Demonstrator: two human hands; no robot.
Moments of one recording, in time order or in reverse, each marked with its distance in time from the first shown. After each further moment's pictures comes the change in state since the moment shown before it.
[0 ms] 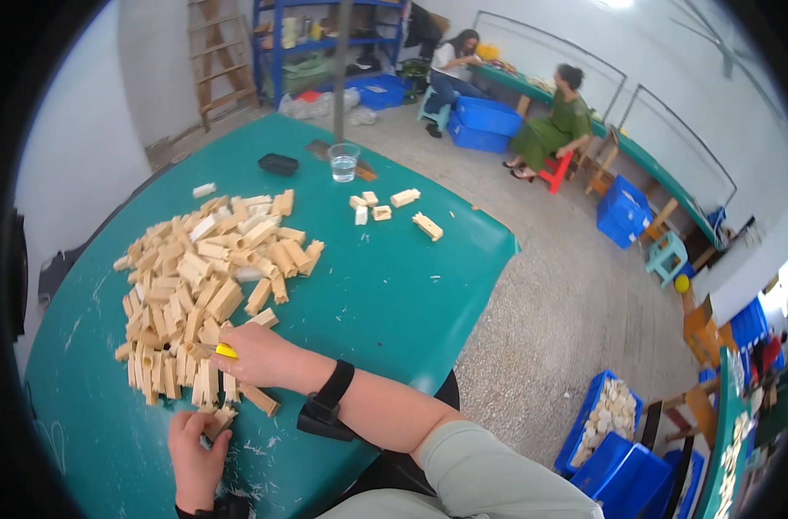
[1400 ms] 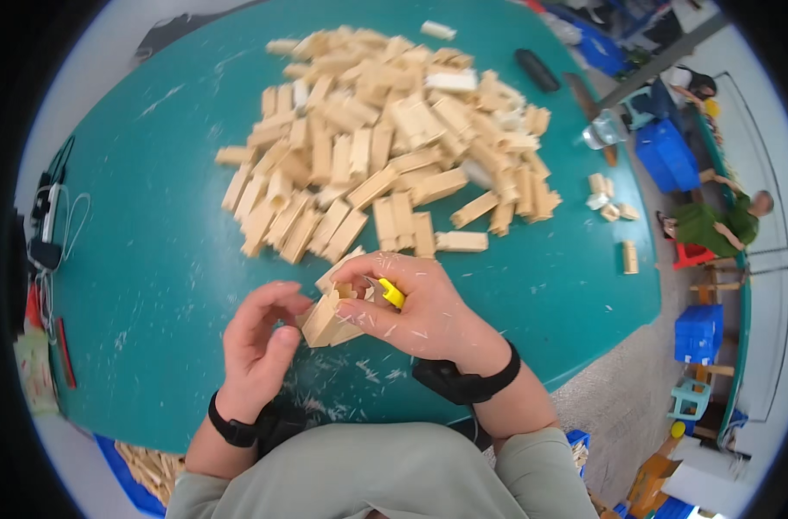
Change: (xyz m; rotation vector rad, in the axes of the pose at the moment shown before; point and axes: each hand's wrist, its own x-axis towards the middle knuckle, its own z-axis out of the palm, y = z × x) left_hand 0.000 -0.051 -0.018 -0.915 0.222 -0.215; right_hand 0.034 -0.054 0.022 0.537 -0.320 0.213
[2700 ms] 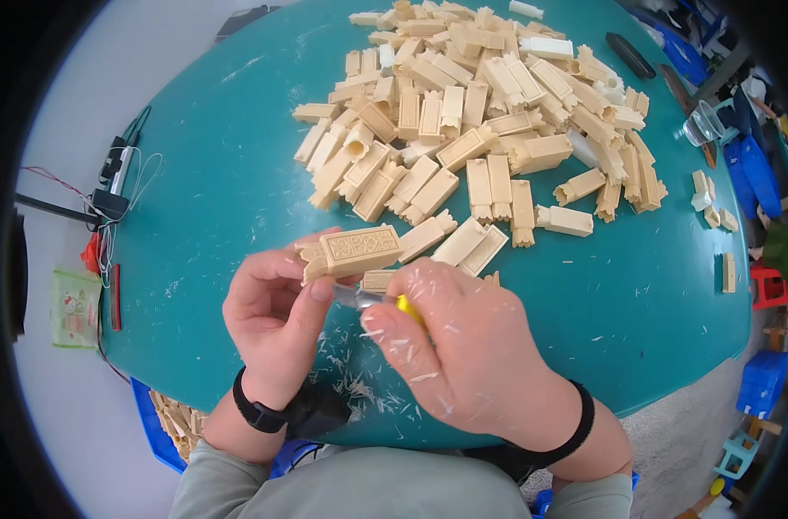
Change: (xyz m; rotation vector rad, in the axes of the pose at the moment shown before) left_hand -0.011 0.008 0.016 -0.196 0.217 0.132; right_hand -0.026 0.009 0.034 -0.335 0.127 -0.387
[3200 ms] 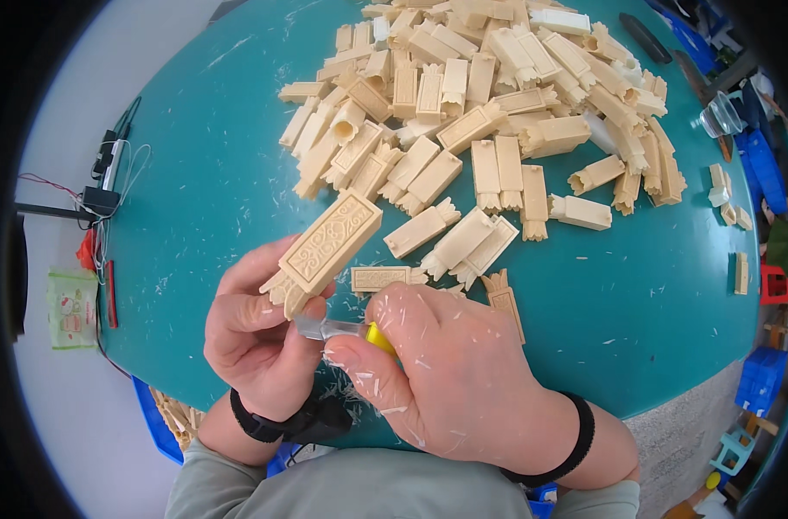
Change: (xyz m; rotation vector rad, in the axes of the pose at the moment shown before) left_hand -0.004 -0.009 -0.007 0.250 -0.057 0.272; right_hand 0.001 0.002 0.010 -0.100 -0.097 -0.012
